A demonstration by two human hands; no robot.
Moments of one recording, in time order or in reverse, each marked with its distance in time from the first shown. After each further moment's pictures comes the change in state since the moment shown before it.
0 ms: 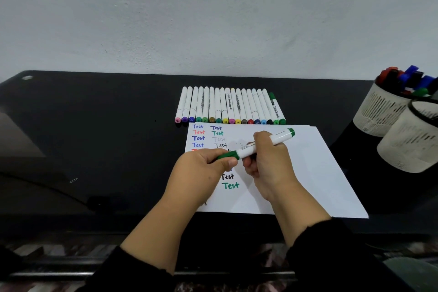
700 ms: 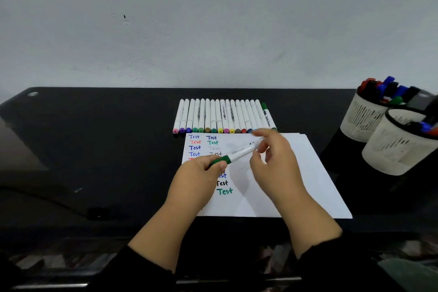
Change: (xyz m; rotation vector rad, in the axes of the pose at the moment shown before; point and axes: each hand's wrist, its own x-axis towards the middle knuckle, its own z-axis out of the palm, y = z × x) left_hand -0.005 0.008 0.005 0.169 0.033 0.019; right_hand -0.008 -0.006 -0.034 -0.760 0.044 -0.617
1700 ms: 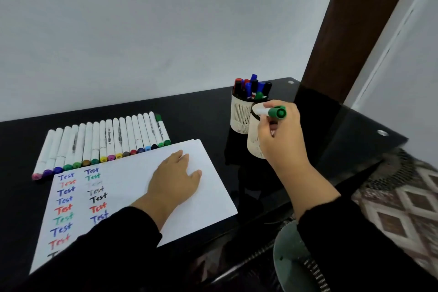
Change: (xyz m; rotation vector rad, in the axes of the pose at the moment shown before) left_hand 0.068 0.049 0.157 0.796 -0.220 0.400; right_hand 0.028 0.078 -0.181 -0.136 0.503 -0.022
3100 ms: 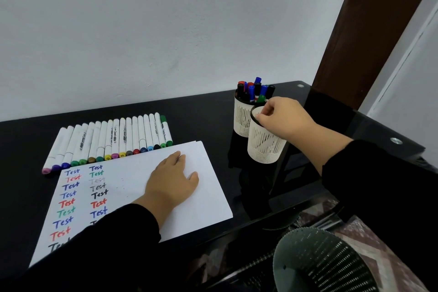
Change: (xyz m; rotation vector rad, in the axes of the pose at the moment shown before) left_hand -0.003 0.004 0.002 0.060 -0.021 -0.071; right_hand 0.067 0.002 -0.018 -0.504 -0.491 0.125
